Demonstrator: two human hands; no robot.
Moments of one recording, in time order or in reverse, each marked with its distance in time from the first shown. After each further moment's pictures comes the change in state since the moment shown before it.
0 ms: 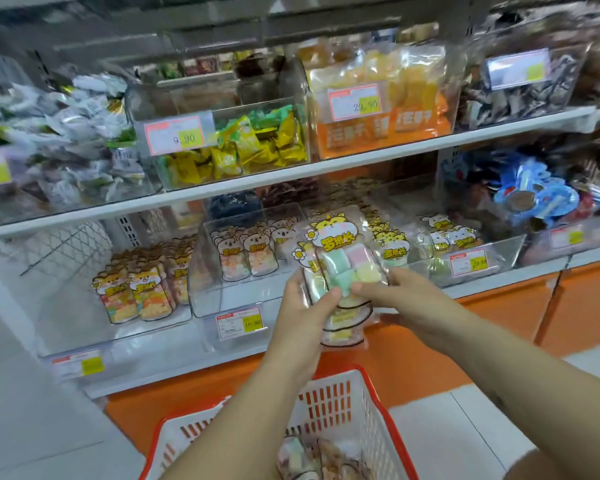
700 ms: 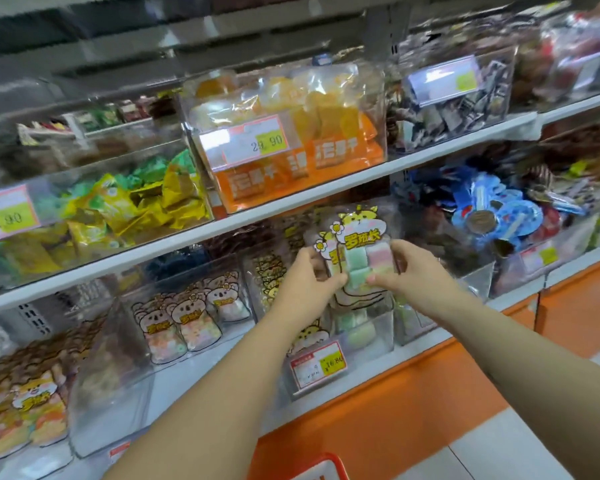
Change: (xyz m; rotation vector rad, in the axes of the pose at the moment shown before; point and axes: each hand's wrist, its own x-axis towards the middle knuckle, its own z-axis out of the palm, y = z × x) left_hand 0.177 0.014 0.106 0.895 -0.192 0.238; right_hand 0.101 0.000 -0.126 -0.327 0.338 -0.265
